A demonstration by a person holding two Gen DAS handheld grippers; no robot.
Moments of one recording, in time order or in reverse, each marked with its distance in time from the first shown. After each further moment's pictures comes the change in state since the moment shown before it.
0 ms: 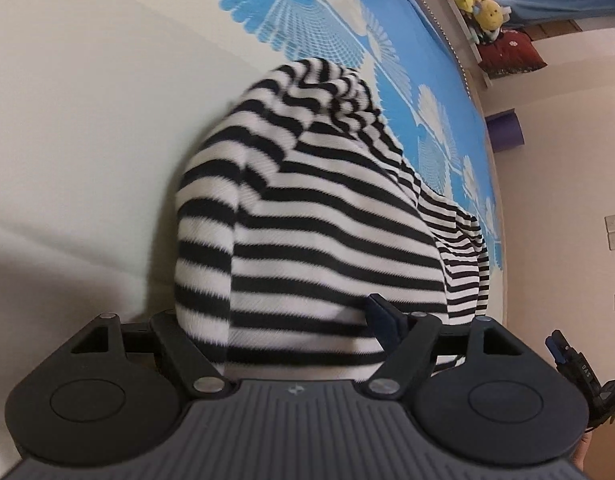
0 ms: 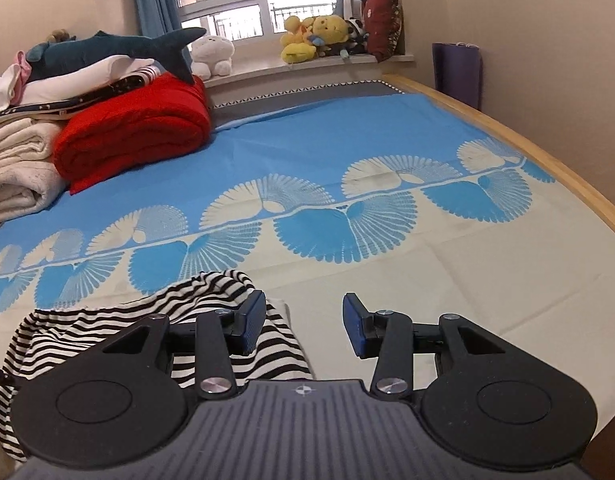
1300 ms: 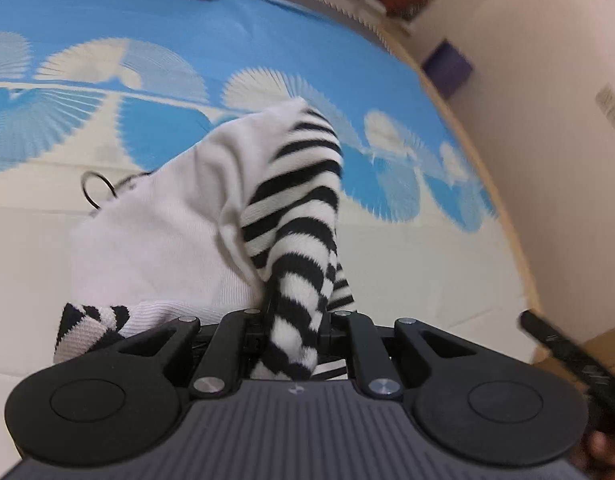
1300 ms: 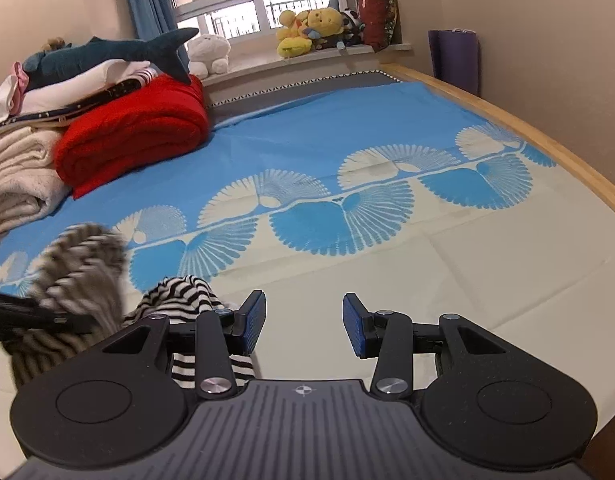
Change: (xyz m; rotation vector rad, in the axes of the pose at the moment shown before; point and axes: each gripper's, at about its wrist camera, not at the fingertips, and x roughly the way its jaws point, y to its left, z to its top) left arm 0.107 -0.303 -0.064 0.412 -0.103 0.162; right arm 0.002 -0.026 -0.001 0.038 0.021 0.031
